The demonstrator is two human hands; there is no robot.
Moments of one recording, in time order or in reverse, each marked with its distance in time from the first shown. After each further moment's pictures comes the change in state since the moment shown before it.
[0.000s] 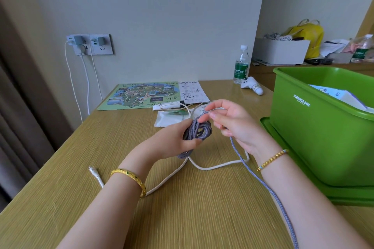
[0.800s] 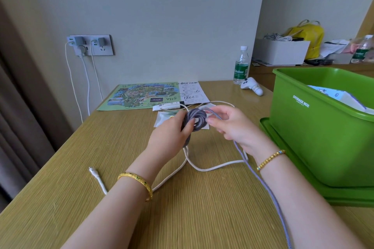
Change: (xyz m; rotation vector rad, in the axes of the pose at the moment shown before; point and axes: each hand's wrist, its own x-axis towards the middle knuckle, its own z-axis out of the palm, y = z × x) left_hand 0.010 -0.002 0.016 0.224 0.486 -0.079; right_hand 0.003 0.006 -0.001 -0.271 0.087 0.098
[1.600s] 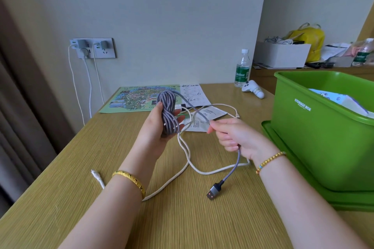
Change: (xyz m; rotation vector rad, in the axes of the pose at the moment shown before) left_hand 0.017 -0.012 -0.019 -1.386 0.039 -0.564; right_hand 0.006 0.014 -0.006 0.238 -0.206 0.184
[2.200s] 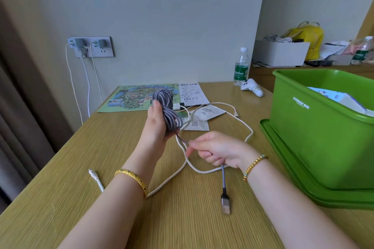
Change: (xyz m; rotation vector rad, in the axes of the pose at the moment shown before) left_hand 0.002 -0.010 0.002 0.151 0.088 0.157; right_hand -0.002 0.007 0.032 -0.229 -0.237 0.135
